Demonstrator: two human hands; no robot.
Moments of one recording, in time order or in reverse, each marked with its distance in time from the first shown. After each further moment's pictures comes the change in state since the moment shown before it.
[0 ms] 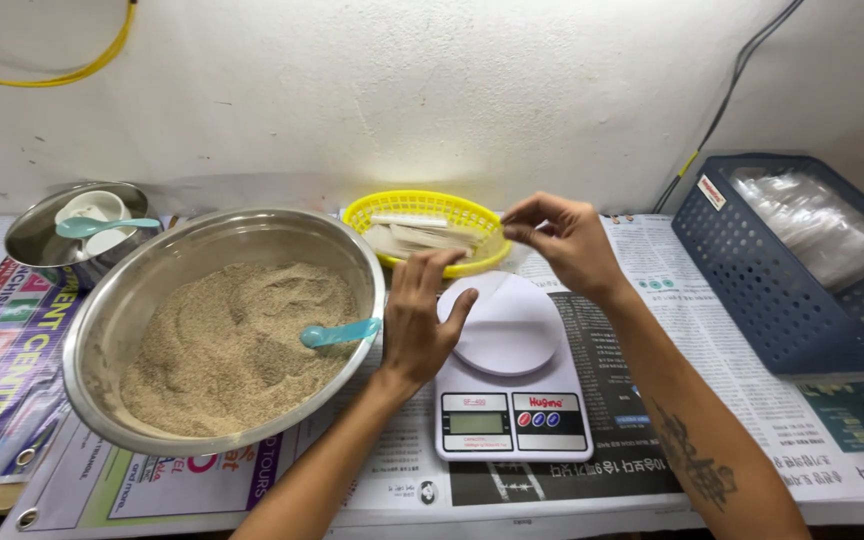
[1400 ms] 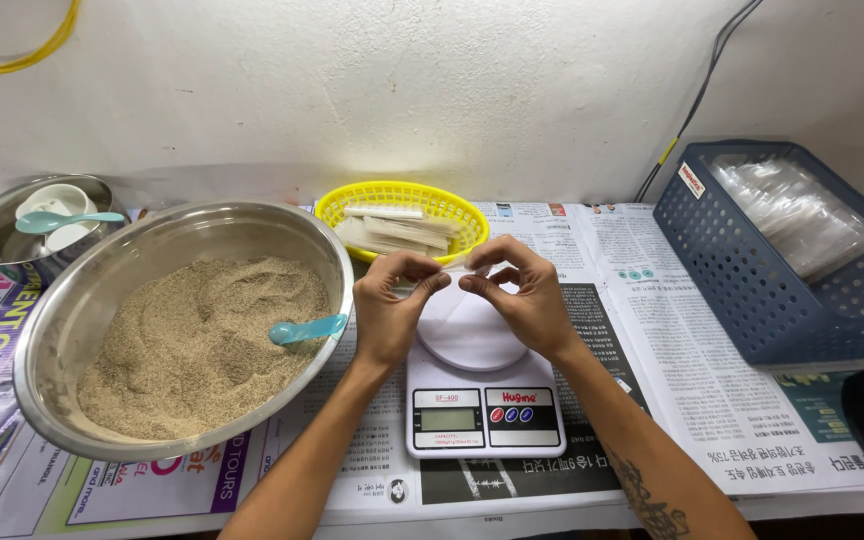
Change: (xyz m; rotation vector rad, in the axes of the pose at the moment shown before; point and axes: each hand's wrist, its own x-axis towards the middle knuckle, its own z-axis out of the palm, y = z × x) left_hand 0.008 -0.001 0.013 -0.309 0.077 -0.372; right_hand -0.057 0.016 0.032 0.071 0.100 -0.010
